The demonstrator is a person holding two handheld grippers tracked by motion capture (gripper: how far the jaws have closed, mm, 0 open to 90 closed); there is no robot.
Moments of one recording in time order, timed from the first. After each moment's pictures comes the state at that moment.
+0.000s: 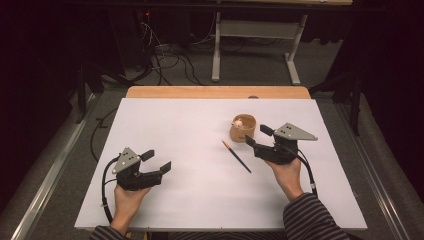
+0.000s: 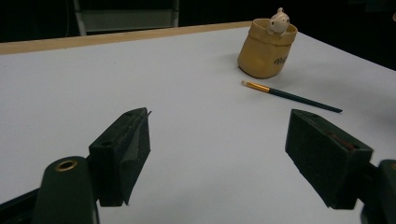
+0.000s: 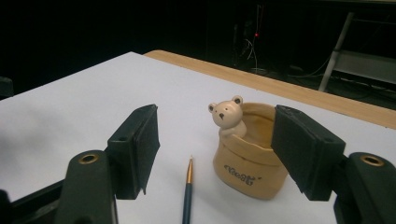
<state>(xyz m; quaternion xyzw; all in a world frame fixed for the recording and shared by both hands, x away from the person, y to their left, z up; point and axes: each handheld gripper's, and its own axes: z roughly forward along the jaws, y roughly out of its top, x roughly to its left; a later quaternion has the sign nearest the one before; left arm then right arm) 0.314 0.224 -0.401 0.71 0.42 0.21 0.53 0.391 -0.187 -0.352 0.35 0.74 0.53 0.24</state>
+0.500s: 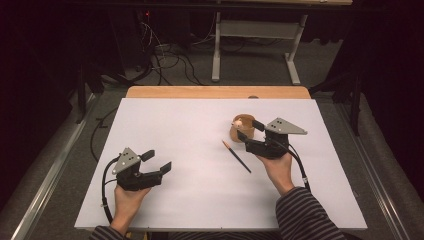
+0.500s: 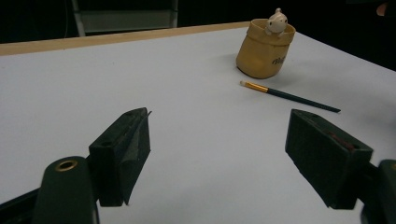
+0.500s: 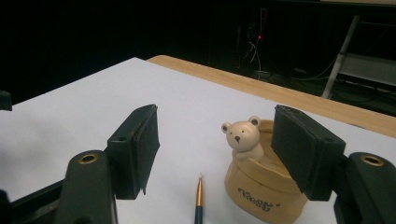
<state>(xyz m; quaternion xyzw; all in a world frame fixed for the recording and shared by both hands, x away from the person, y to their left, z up) 0.313 0.224 -0.401 0.71 0.42 0.21 0.53 0.402 -0.166 -0.347 0.34 0.74 0.53 0.23</state>
